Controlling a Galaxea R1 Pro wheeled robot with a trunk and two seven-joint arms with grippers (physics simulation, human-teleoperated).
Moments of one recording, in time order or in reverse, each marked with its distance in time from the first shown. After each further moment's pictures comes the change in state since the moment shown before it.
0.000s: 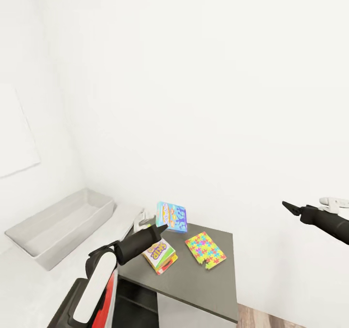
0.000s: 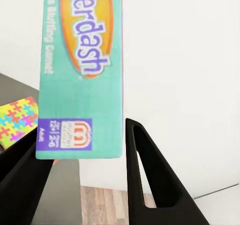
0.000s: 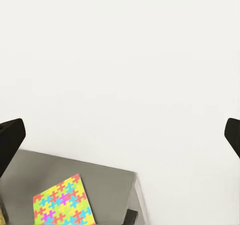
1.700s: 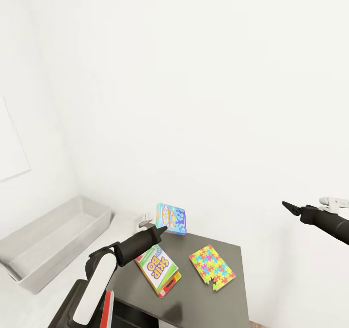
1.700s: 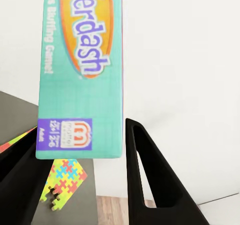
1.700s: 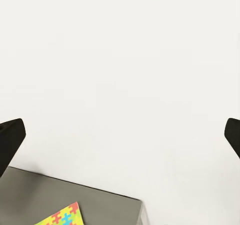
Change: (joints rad) left arm 0.007 0.000 -0.002 0.003 -0.001 0.000 0.015; right arm 0.000 0.000 0.000 0.000 0.001 0.000 0.000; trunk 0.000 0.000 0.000
